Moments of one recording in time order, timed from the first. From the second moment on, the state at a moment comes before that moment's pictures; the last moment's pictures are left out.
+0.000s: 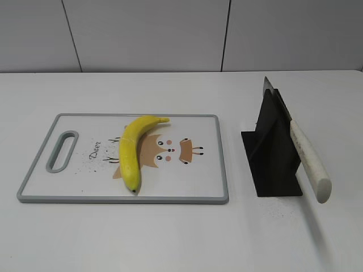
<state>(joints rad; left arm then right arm) 0.01 0.02 -0.51 -0.15 1.05 0.25 0.06 -0.01 -0.43 0.10 0.95 -0.09</state>
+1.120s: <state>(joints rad) 0.01 0.02 -0.51 -0.17 1.05 0.24 0.06 0.99 -0.92 0.29 1.19 -0.04</state>
